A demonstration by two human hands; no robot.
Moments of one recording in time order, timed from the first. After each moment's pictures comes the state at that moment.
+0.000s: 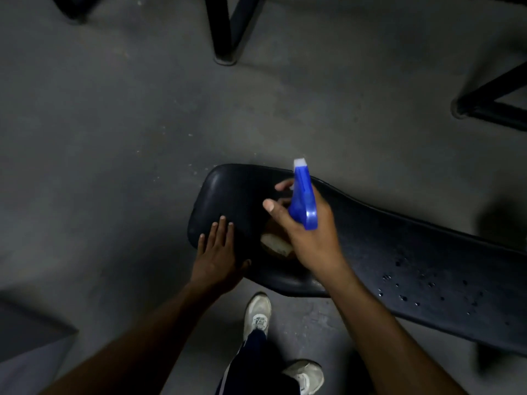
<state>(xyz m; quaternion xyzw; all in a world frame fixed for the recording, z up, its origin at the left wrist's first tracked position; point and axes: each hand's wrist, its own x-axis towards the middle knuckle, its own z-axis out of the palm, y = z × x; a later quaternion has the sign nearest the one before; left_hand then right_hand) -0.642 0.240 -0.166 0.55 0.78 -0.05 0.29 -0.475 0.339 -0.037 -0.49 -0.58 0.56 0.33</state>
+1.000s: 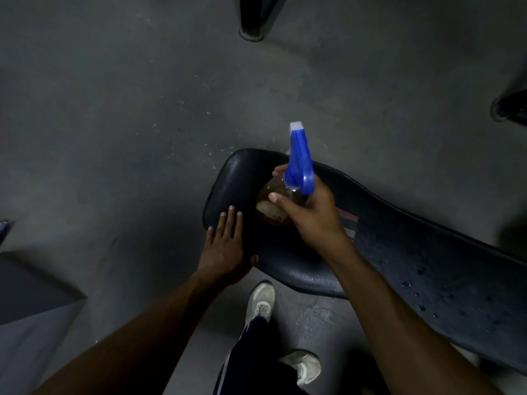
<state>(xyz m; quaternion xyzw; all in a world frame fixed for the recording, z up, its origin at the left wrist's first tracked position) -0.659 0.230 -0.184 0.53 0.78 -0.06 0.33 -0.505 0.365 -0.084 -0.43 -0.64 0.58 0.26</state>
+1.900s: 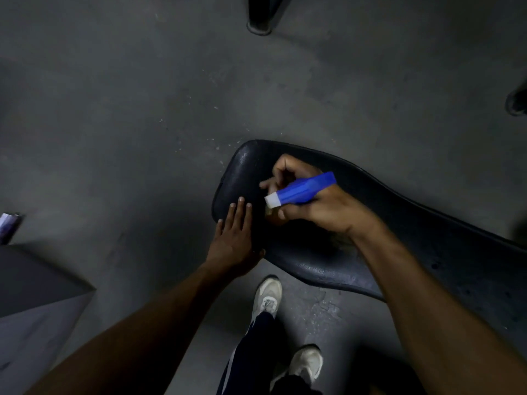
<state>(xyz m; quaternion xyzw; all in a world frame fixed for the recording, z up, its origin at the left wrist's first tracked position) -0.662 0.224 -0.192 0.55 0.77 -0.02 0.32 -0.511 0.382 -0.072 -0.27 -0.70 0.65 0.09</state>
